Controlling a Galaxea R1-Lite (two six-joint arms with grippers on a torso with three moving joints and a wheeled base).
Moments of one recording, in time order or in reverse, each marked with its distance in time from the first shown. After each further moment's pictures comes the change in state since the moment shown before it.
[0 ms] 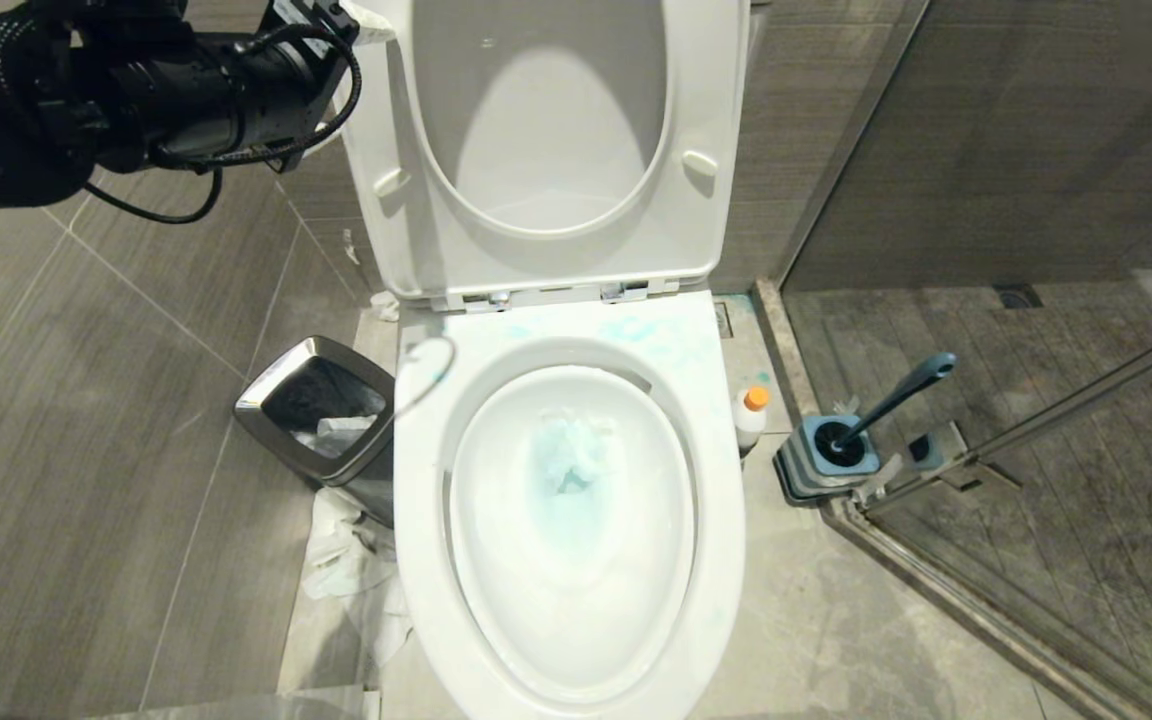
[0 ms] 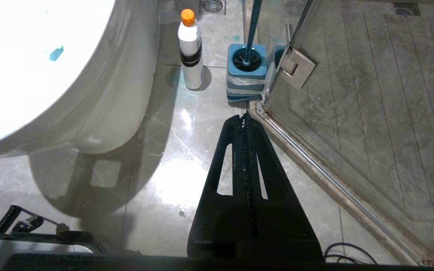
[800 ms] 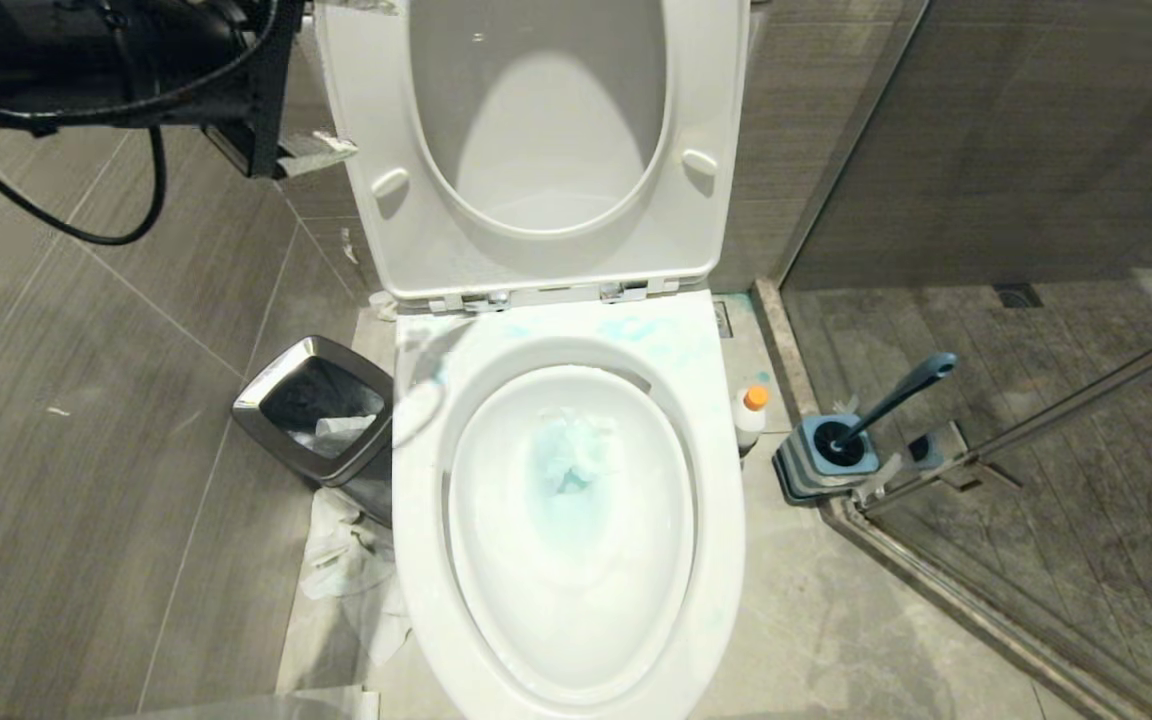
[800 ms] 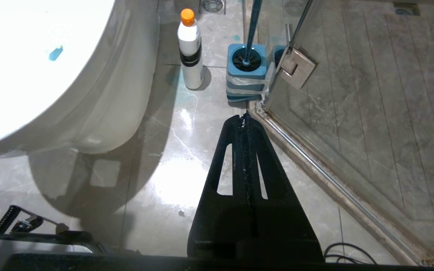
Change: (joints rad) left arm -0.017 -0.175 0.009 0.312 -0.236 -0.215; right arm -0.001 0.000 0.000 -0.001 0.000 0.000
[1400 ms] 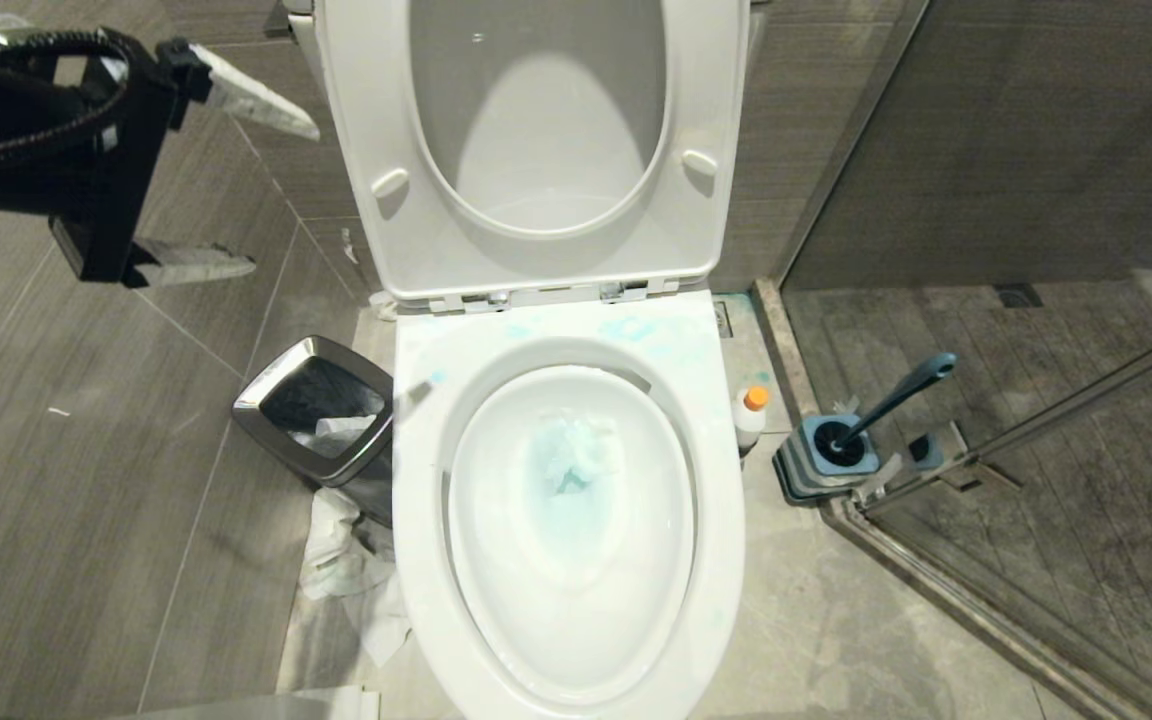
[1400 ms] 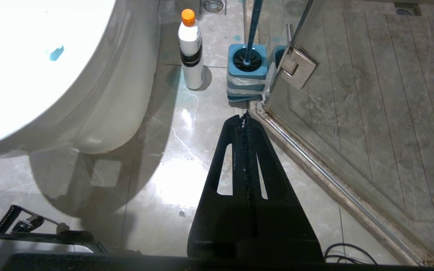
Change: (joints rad) left arm 0.085 -0.179 0.134 0.381 0.003 0.090; right arm 0.000 0.000 0.000 0.000 0.000 0.000
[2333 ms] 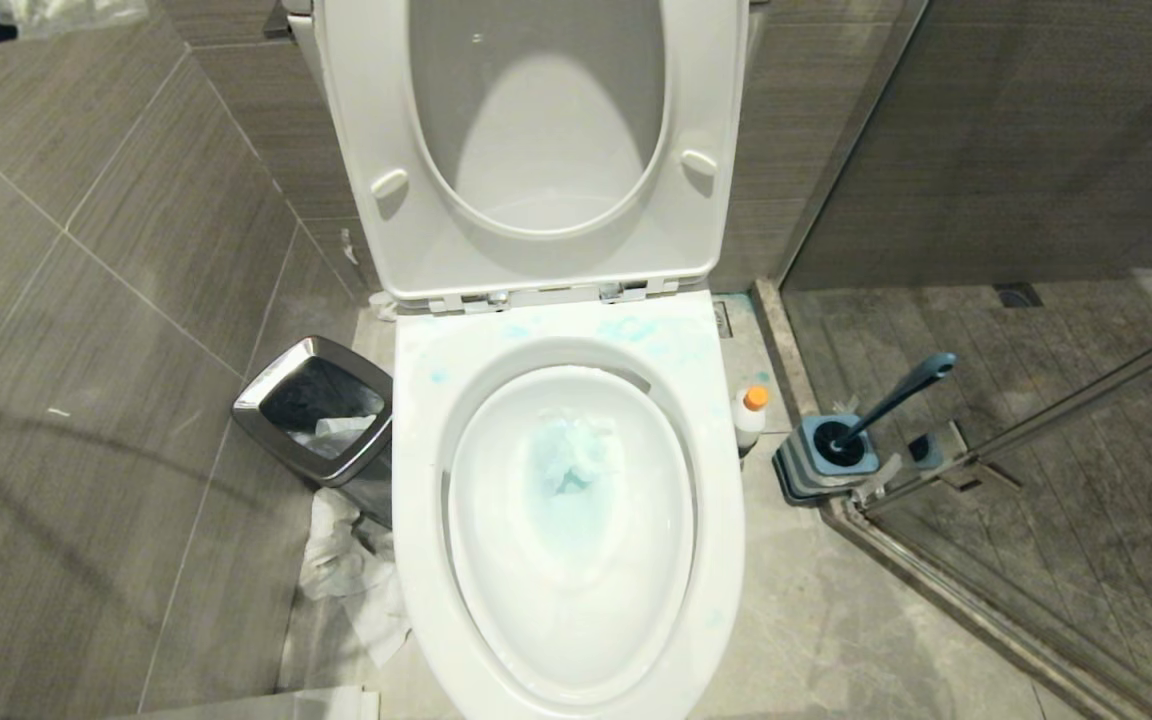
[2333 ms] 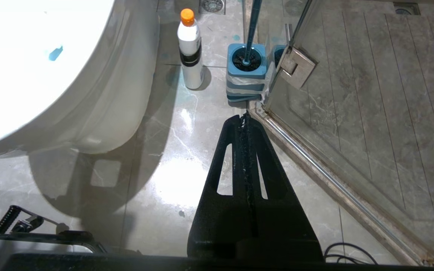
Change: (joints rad) left arm 0.137 -0.255 0.328 -0.599 0.009 0.890; right arm 0.001 0.000 0.000 0.000 0.000 0.000
